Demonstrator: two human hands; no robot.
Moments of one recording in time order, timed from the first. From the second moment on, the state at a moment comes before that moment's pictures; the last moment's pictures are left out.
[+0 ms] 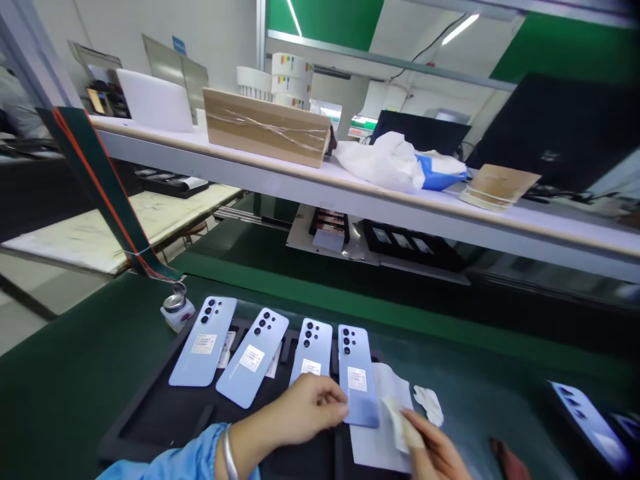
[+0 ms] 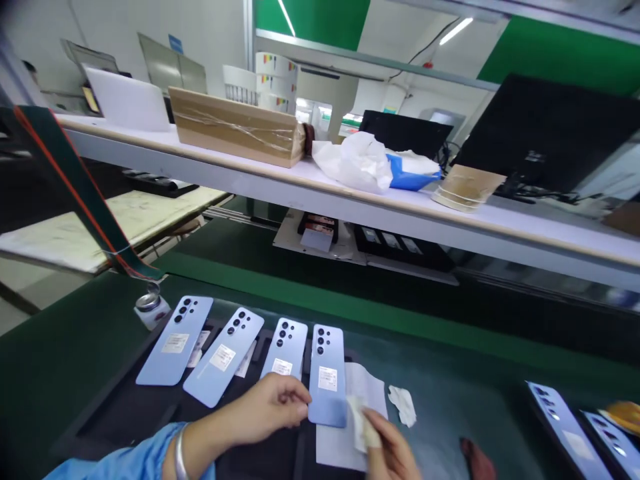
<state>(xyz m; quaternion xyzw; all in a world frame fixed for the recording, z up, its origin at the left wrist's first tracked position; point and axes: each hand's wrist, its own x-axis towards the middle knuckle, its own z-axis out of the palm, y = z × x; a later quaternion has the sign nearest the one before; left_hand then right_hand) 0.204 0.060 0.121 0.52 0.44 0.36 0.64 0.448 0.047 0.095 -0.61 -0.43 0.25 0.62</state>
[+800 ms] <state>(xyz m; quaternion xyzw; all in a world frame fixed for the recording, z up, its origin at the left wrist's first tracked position) 0.197 0.060 0.125 0.51 0.40 0.44 0.62 0.349 0.052 0.117 -0.45 -0.44 0.51 0.59</state>
